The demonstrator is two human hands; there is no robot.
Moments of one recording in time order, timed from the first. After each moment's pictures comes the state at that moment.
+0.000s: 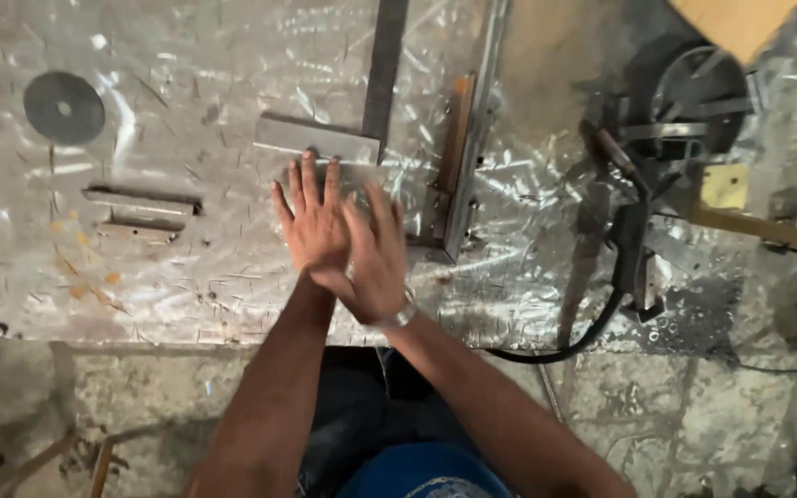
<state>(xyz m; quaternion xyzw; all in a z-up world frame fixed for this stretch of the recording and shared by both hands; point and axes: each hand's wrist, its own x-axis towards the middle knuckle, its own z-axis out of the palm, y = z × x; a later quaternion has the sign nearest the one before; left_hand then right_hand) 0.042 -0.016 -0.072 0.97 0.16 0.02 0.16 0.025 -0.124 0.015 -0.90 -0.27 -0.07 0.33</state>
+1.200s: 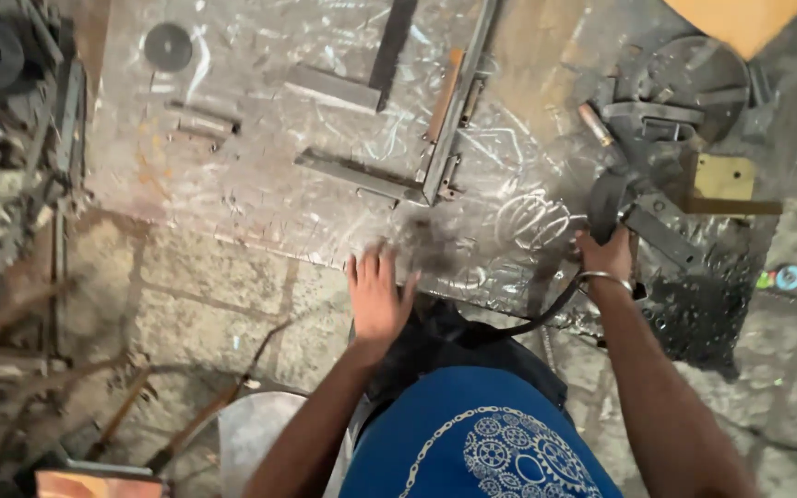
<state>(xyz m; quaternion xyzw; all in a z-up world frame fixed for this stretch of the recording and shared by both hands) -0.138 -0.218 0.026 0.93 0.20 0.09 0.28 0.091 -0.575 -0.061 -0.96 0.03 0.02 0.29</state>
